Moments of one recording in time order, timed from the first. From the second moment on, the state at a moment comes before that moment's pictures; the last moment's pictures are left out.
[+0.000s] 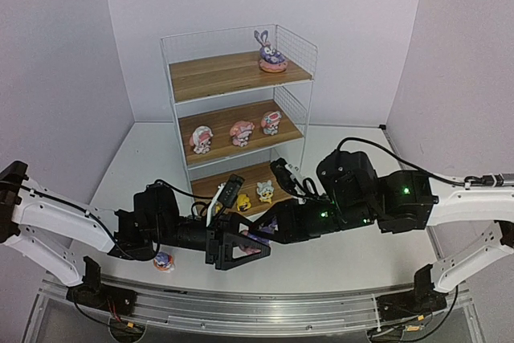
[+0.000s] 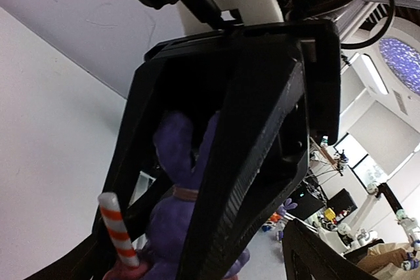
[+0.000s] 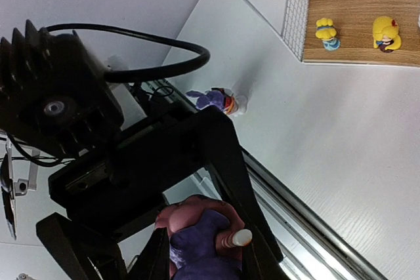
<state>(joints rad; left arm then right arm) -1.28 1.34 0.57 0.78 0.42 -0.70 1.30 1.30 1.08 -0.33 -0.06 0.91</state>
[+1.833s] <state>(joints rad) -1.29 1.33 0.51 1.11 0.40 -0.76 1.31 1.20 0.82 0.32 -0.20 0.55</state>
